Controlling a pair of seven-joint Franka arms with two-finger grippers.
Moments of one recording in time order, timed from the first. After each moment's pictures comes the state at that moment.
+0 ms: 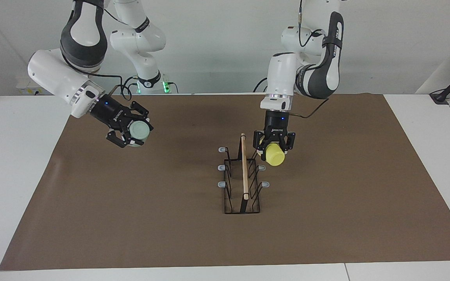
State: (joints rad) left arm -0.48 0.09 0.04 -2.15 0.83 2.93 -1.35; right arm 0.08 -0.05 -0.11 -2.06 1.12 2.08 -1.74
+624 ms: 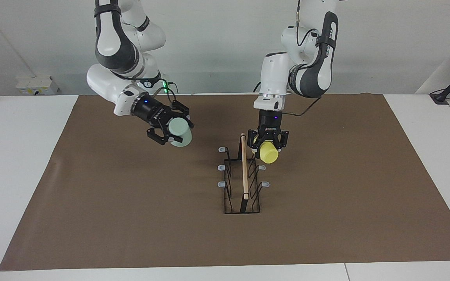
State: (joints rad) left arm -0.51 0.08 0.03 -2.17 0.83 2.87 -1.39; right arm 0.39 -0.05 -0.10 -2.17 1.91 2.40 -2.07
